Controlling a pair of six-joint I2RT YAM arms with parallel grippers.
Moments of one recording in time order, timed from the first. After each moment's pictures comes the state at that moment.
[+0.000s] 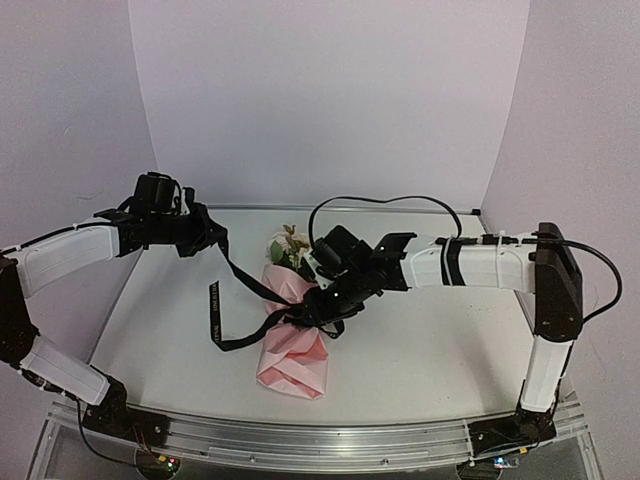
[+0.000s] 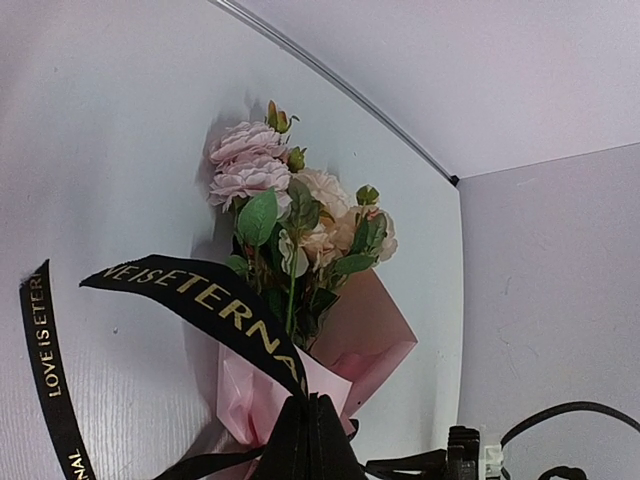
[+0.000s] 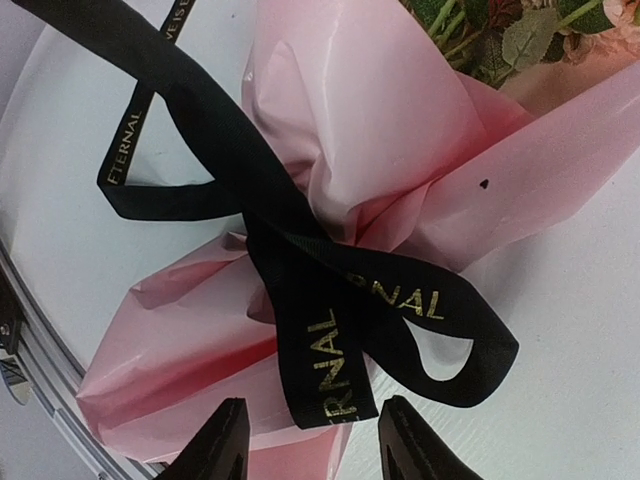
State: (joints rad) left arm -0.37 1.37 1.03 -0.24 0.32 -0.86; right arm 1.01 1.91 1.48 -0.58 -0.04 0.50
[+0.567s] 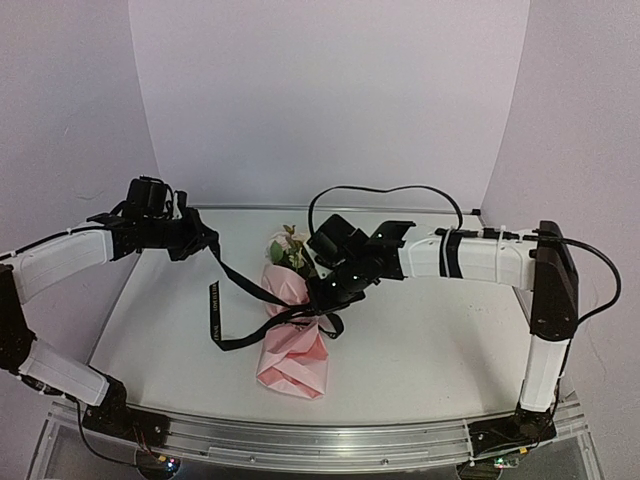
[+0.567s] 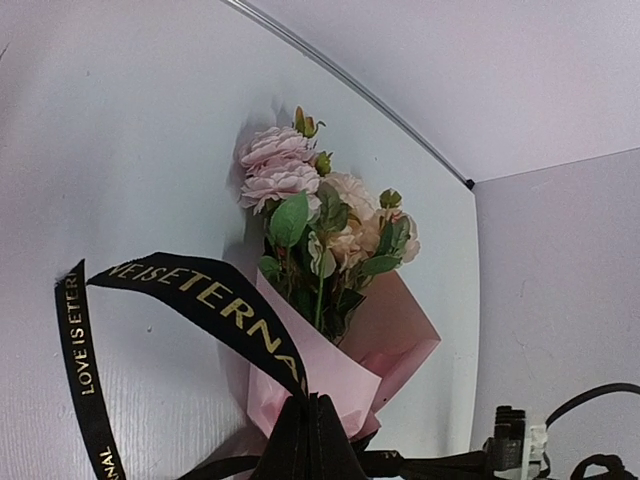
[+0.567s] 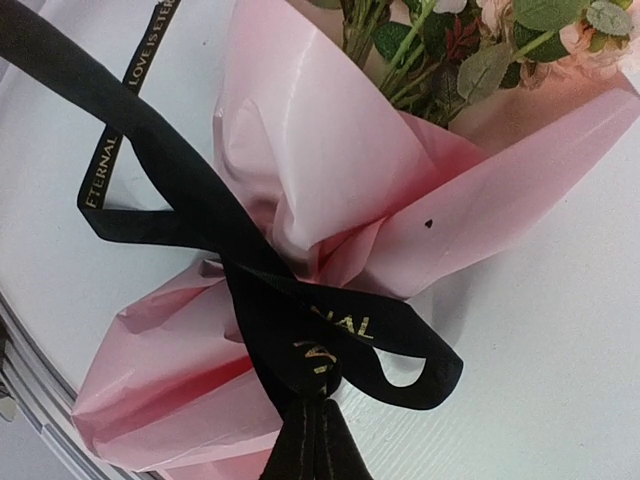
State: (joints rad) left arm -0.33 1.33 0.98 -0.26 0.32 -0.81; right arm 1.01 1.94 1.58 -0.67 0.03 0.48
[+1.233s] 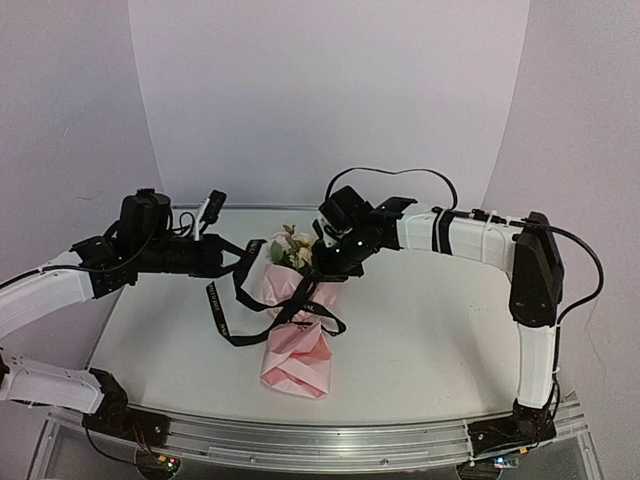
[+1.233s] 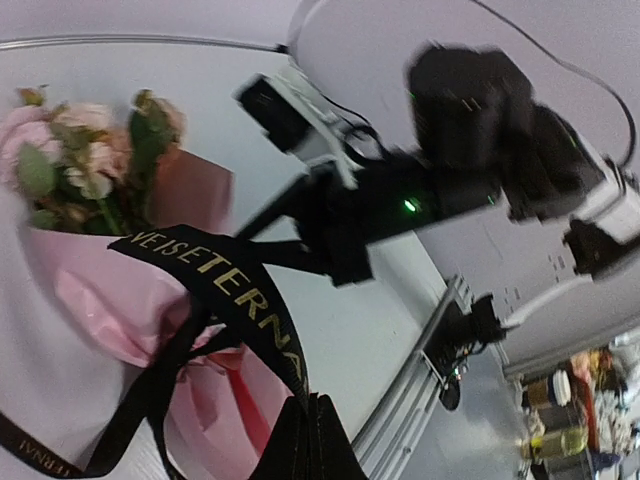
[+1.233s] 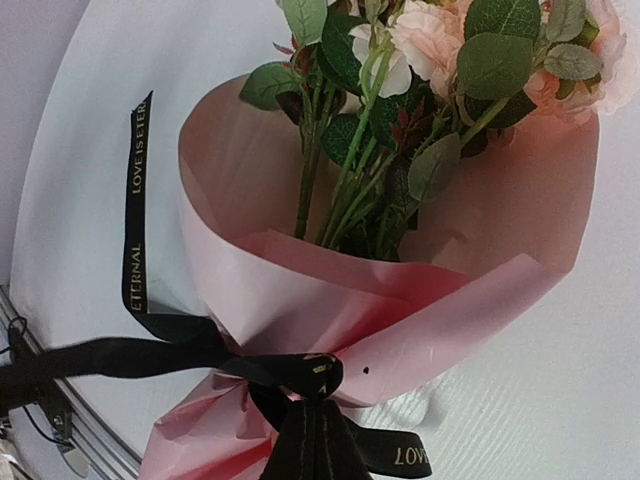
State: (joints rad) left arm -0.66 1.08 0.86 -0.19 0.49 -0.53; right arm 0.87 2.04 1.75 -0.68 -0.11 0.57
